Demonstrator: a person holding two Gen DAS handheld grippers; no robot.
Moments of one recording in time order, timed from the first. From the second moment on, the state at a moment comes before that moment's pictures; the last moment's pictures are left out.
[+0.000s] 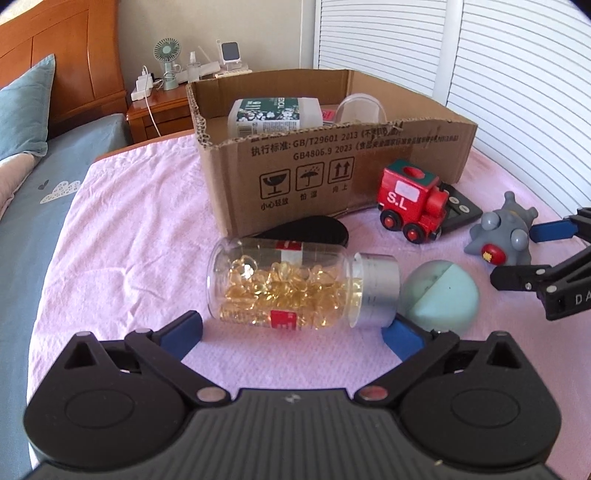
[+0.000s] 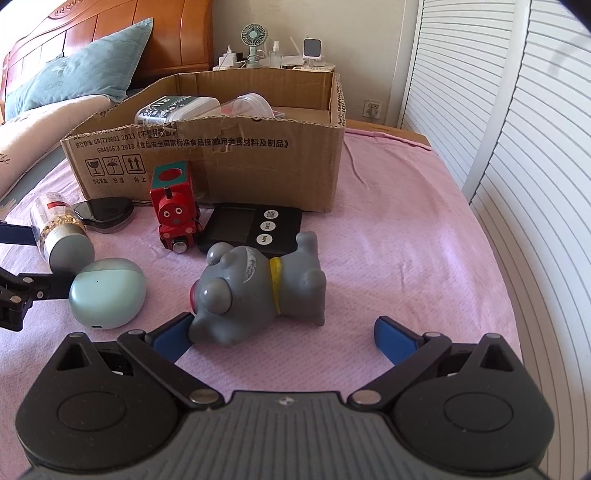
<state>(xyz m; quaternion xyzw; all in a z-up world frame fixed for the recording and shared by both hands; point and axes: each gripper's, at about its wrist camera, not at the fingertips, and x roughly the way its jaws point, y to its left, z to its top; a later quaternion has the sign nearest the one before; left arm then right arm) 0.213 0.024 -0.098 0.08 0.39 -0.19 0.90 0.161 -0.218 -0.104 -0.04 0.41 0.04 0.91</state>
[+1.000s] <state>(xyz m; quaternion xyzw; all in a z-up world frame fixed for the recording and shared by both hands) 0.226 0.006 -0.083 0.08 0.41 -0.13 0.90 0.171 -0.202 -0.094 -0.08 0.40 0.07 0.91</state>
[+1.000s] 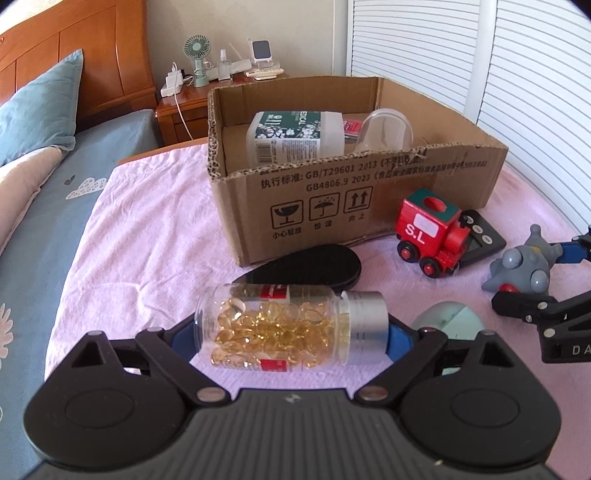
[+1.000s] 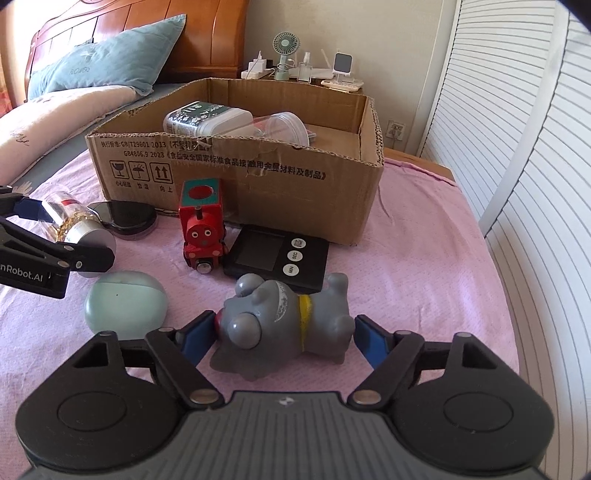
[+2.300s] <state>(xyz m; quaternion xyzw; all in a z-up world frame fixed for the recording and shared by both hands) 0.276 -0.009 0.005 0.10 0.37 -0.15 0.91 0.183 -0.219 -0.013 -0.08 0.35 0.12 0.92</state>
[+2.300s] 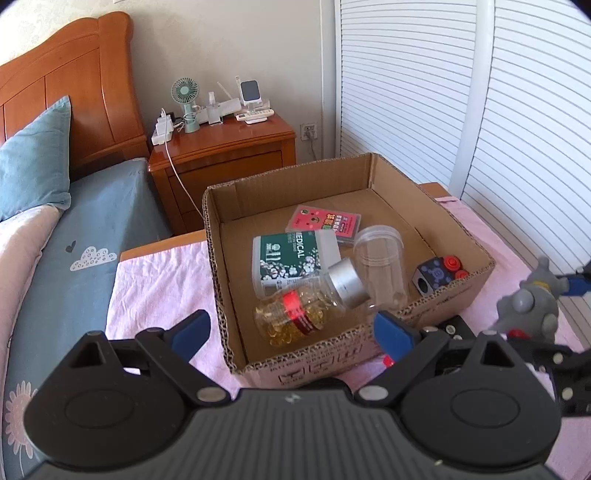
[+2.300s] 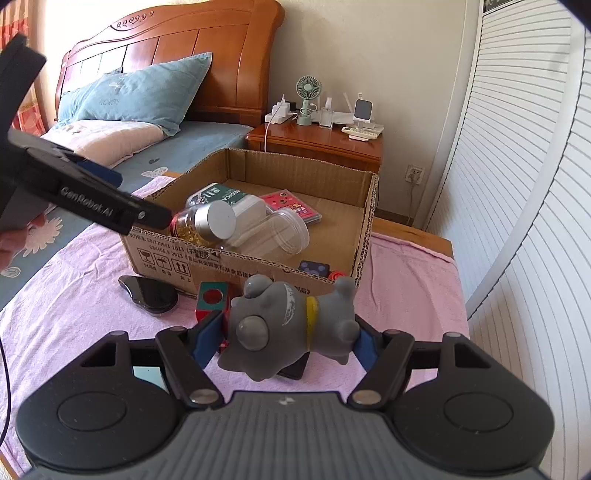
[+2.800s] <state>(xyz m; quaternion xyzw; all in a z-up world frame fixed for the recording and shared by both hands) 0.214 -0.012 0.006 0.09 0.38 -0.12 0.91 0.267 -0.212 0.022 -0.05 0.35 0.13 0.93</state>
